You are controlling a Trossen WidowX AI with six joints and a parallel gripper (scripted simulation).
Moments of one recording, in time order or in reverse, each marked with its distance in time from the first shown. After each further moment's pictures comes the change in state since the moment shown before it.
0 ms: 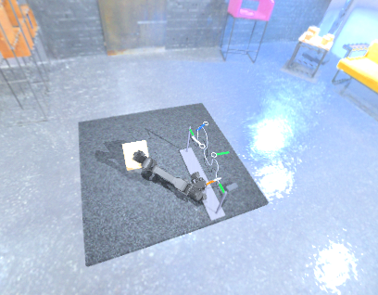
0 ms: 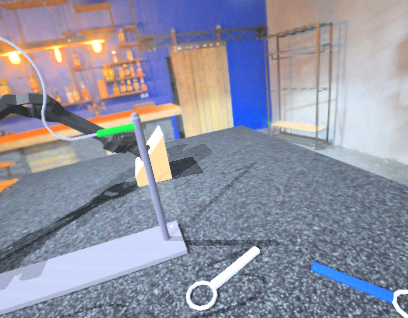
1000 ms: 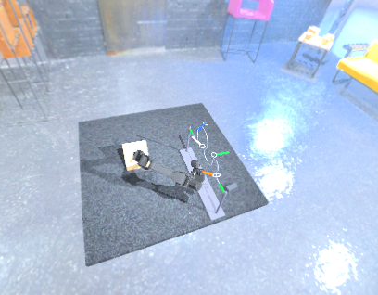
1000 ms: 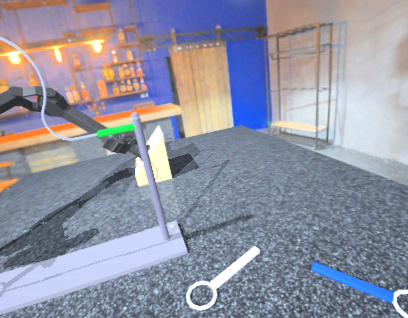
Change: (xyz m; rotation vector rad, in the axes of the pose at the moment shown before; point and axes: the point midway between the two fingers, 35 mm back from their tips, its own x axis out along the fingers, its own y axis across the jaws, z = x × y) arm -0.015 0.092 0.027 0.568 -0.003 0.320
